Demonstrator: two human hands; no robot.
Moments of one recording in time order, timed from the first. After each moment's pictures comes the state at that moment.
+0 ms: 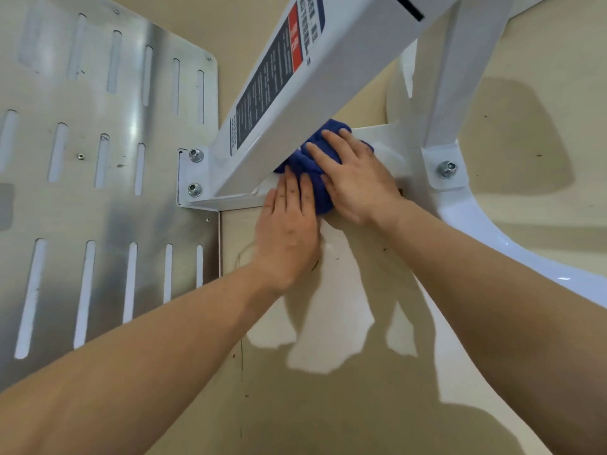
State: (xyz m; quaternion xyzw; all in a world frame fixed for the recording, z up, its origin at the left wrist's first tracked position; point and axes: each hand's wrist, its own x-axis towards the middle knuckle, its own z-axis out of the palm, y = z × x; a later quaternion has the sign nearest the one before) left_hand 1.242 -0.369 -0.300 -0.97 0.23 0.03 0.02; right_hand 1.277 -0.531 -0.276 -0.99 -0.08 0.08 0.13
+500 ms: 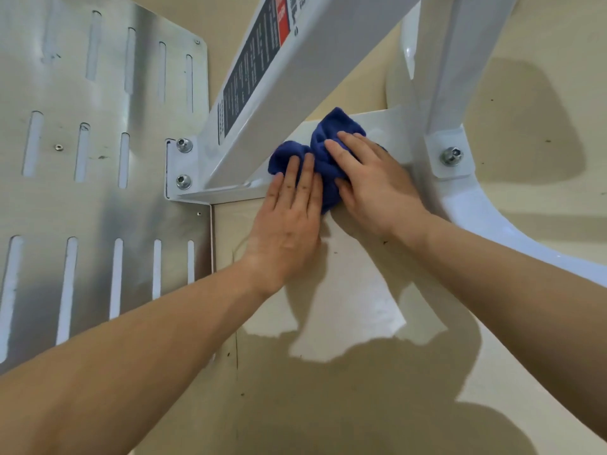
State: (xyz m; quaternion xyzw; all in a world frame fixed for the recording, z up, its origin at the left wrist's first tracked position) left_hand 1.238 -0.366 -0.300 -0.94 0.33 -0.05 0.08; right_hand 1.247 -0.547 -0.285 -0.98 -0.06 0.01 0.21
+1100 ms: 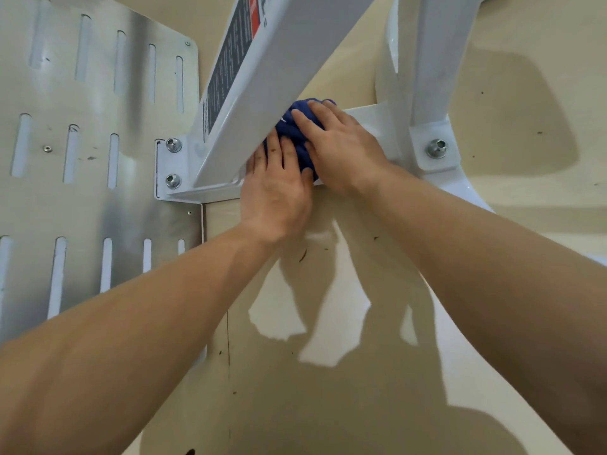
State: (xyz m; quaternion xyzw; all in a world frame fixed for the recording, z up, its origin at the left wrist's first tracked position) left_hand 1.279 -0.393 -0.291 -0.98 0.17 0.03 -0.02; right_hand 1.298 -0.537 -0.280 -0.99 -0.06 0.05 0.15
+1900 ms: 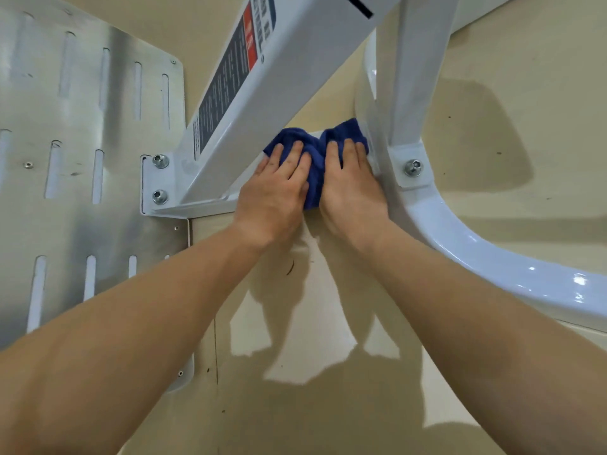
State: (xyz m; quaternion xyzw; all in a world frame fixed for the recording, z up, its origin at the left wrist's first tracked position) left_hand 1.299 -0.394 -0.301 -0.95 0.32 0.01 -0.03; right_hand 1.253 -0.535 -0.280 -0.99 0.09 0.06 0.09
